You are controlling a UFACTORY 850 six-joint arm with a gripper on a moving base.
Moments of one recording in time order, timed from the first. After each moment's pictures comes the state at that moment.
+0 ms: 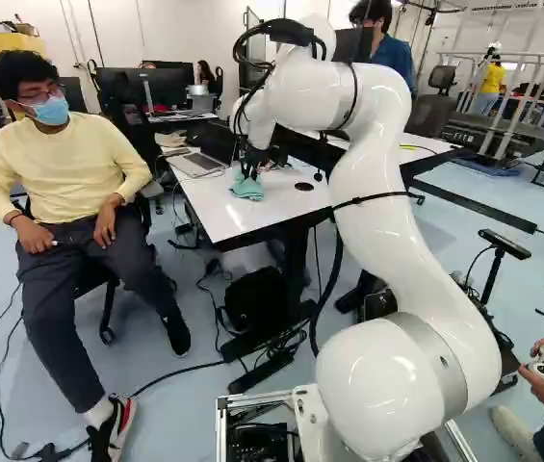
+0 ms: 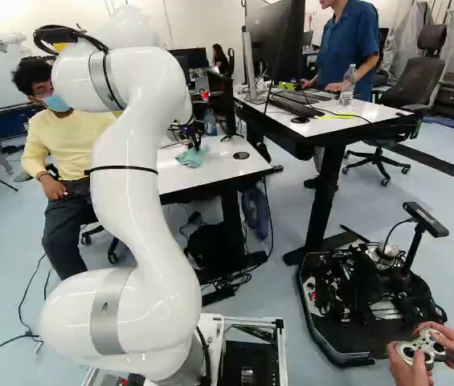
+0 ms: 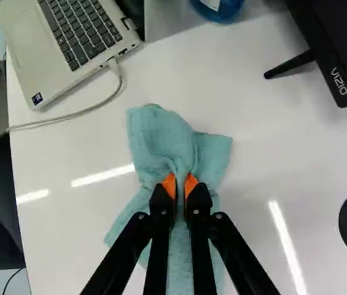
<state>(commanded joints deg) 10.1 -43.1 -96.8 6.4 -24.5 0.0</state>
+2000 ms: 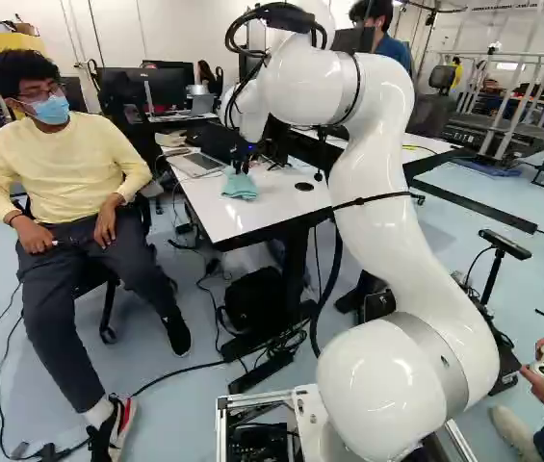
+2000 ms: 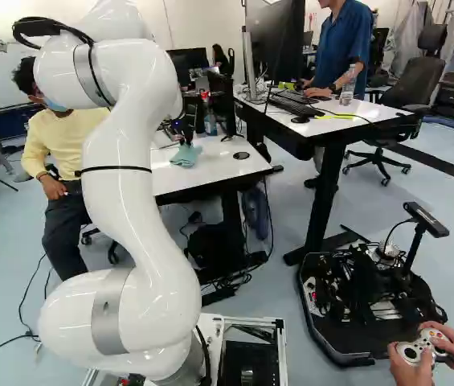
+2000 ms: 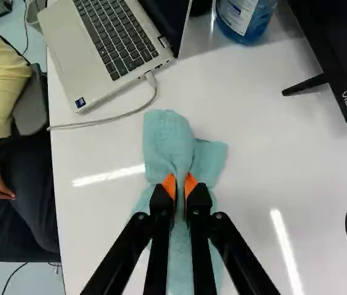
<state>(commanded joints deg) 12.0 -39.5 -95.8 6.4 -24.5 0.0</state>
